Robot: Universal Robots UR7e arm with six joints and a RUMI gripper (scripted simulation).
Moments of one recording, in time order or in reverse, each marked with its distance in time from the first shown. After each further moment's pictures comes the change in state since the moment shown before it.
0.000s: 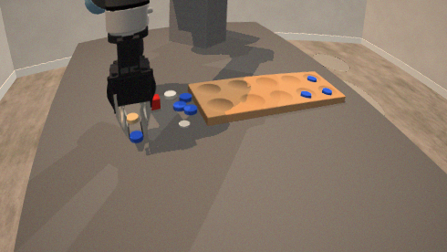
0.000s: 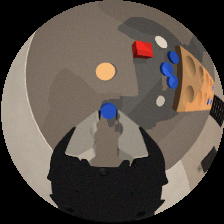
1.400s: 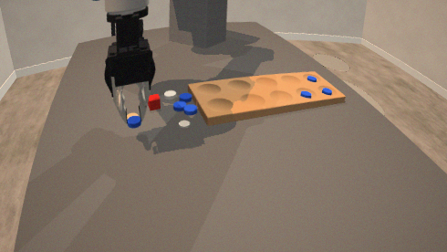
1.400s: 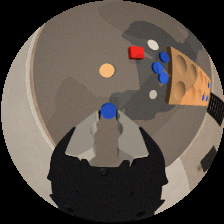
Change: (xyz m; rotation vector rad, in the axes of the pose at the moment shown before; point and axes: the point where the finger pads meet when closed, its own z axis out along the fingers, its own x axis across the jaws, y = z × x) arm 0.000 0.002 -0.037 -0.002 0.000 -0.001
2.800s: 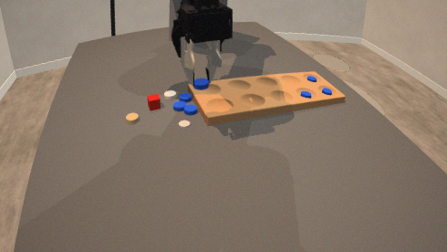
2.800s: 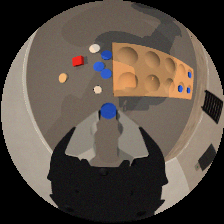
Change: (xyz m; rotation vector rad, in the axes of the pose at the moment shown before) arm 0.132 -0.002 -0.056 0.022 0.047 -0.004
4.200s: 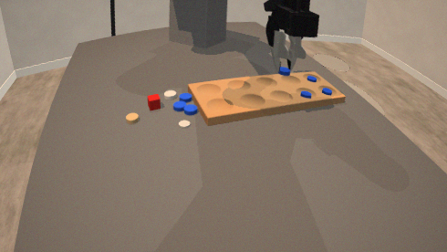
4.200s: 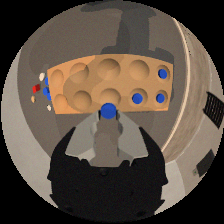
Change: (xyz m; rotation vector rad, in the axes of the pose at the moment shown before) arm 0.202 -0.047 0.023 -0.017 -0.050 0.006
